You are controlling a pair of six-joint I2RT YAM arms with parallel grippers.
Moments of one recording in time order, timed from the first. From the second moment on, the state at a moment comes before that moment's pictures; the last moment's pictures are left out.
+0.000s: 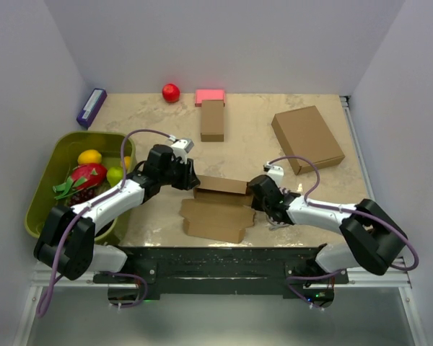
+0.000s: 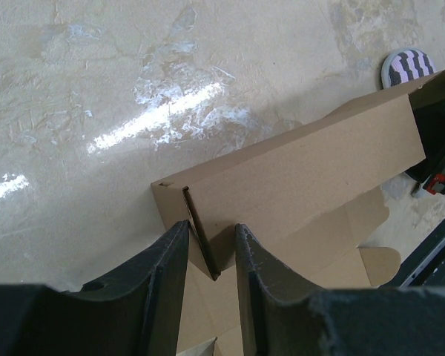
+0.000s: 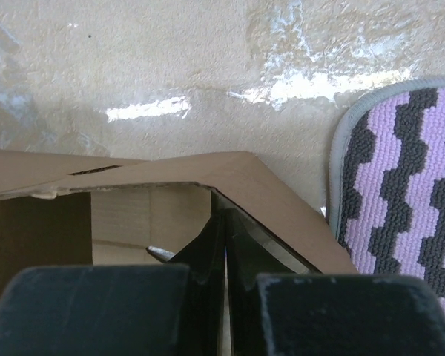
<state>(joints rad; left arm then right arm) -0.47 1.34 0.74 -0.08 0.30 -0.29 0.75 1.41 0.58 -0.09 0.44 0.80</state>
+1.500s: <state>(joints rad) -0.47 1.35 0.74 -0.07 0.31 -0.29 0.75 1.35 0.50 -0.04 0.45 0.86</state>
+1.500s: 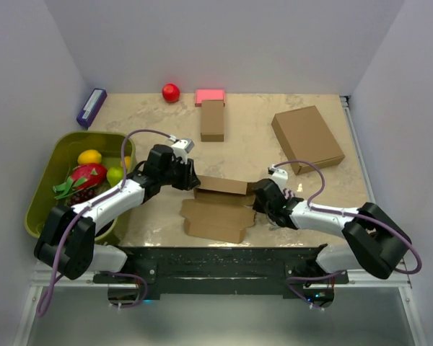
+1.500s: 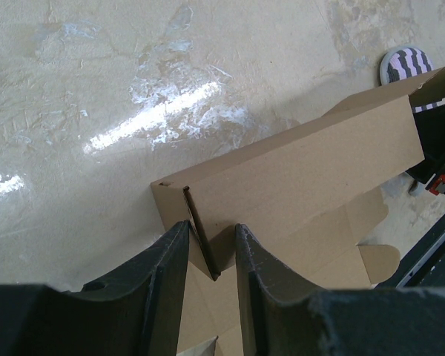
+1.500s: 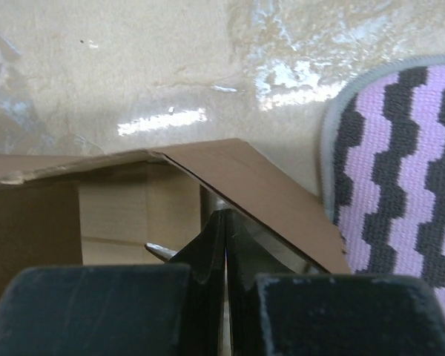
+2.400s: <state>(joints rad) -0.47 1.35 0.74 -0.07 0.31 -0.29 0.75 1.36 0.47 0.14 0.34 0.86</state>
